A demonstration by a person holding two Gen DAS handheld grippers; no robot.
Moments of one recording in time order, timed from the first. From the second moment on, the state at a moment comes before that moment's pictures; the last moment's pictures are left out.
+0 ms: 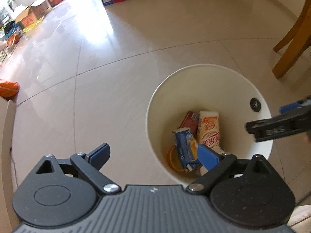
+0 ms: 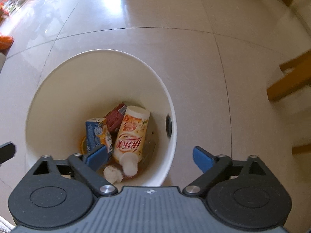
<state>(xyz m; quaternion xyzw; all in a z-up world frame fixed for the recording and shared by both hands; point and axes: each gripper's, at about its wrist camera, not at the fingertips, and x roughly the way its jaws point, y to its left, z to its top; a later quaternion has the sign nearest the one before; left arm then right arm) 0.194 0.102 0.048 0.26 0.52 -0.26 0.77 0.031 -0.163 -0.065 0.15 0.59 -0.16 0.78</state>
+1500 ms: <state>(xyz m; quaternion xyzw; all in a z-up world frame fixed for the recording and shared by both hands) 0.150 0.128 0.091 0.23 0.57 -0.20 0.76 -0.041 -0.096 0.020 0.17 0.59 -0.20 0.77</state>
